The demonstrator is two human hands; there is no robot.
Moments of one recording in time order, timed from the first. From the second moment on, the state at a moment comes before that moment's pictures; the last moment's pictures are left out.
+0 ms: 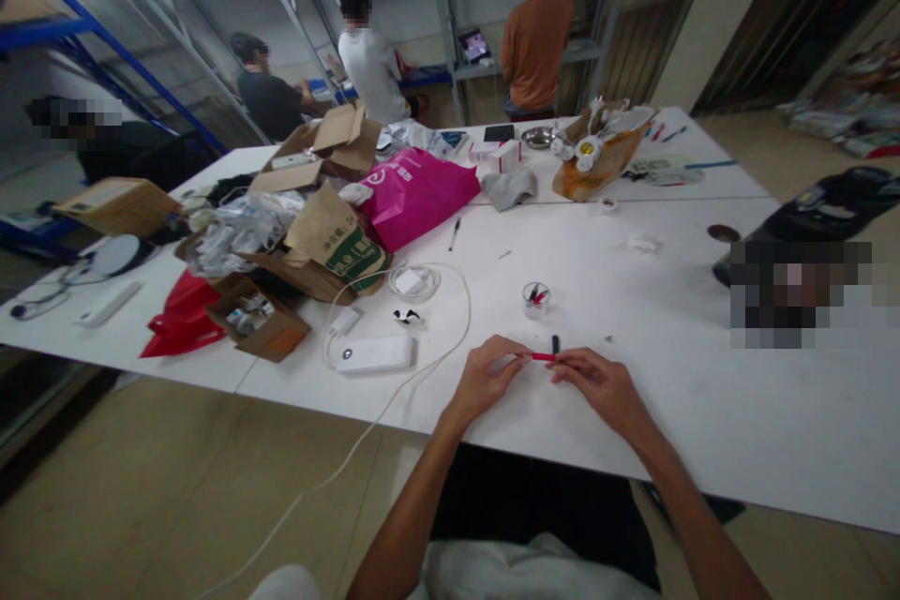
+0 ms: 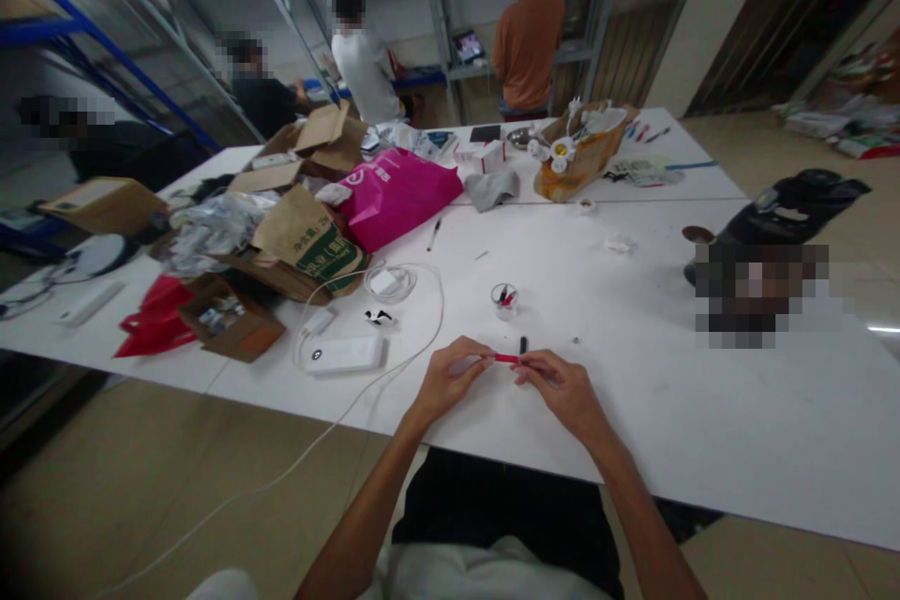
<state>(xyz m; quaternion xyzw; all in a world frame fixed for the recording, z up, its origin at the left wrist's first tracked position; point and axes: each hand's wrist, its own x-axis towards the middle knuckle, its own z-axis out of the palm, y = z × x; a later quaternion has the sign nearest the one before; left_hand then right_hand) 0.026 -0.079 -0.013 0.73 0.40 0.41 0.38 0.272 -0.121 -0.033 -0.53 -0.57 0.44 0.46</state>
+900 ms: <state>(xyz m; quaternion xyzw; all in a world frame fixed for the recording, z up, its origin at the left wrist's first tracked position) 0.026 -0.077 -0.018 0.74 0.38 0.40 0.39 0.275 -0.119 -0.038 -0.49 -0.68 0.32 0.44</state>
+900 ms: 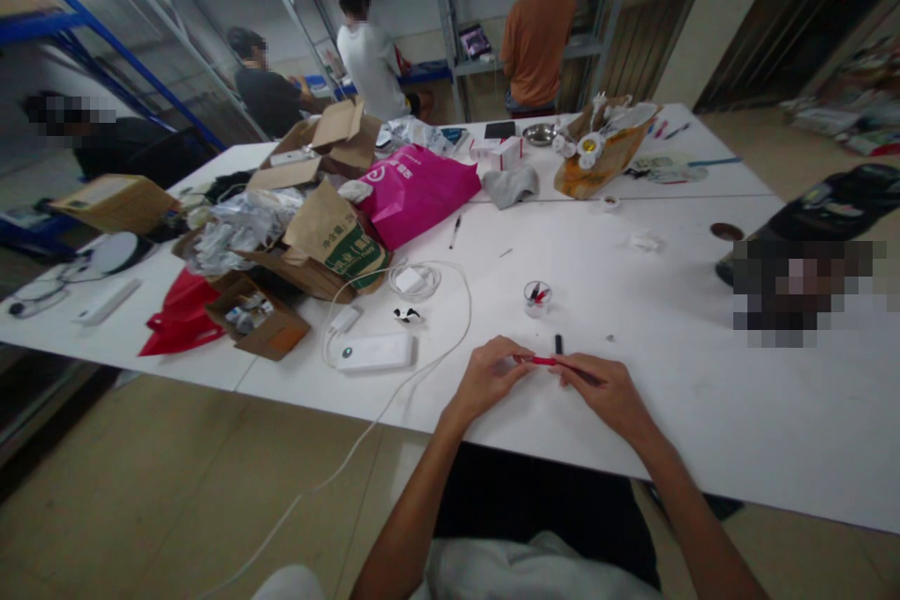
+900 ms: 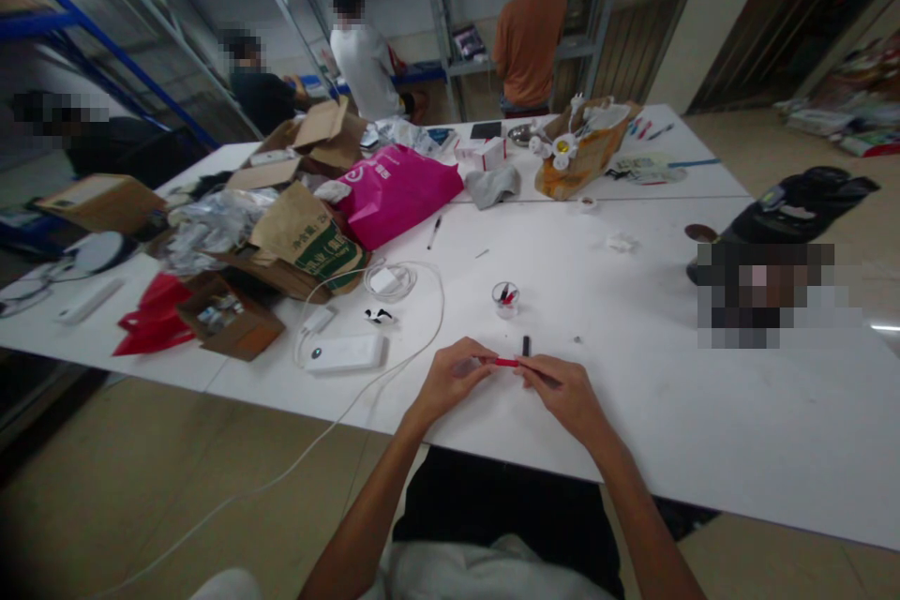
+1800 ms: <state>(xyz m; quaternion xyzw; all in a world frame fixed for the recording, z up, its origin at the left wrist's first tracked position) 0.025 -0.075 -0.019 0.75 0.37 0.39 0.39 0.276 -0.120 -0.029 -0.49 -0.68 0.32 0.43</state>
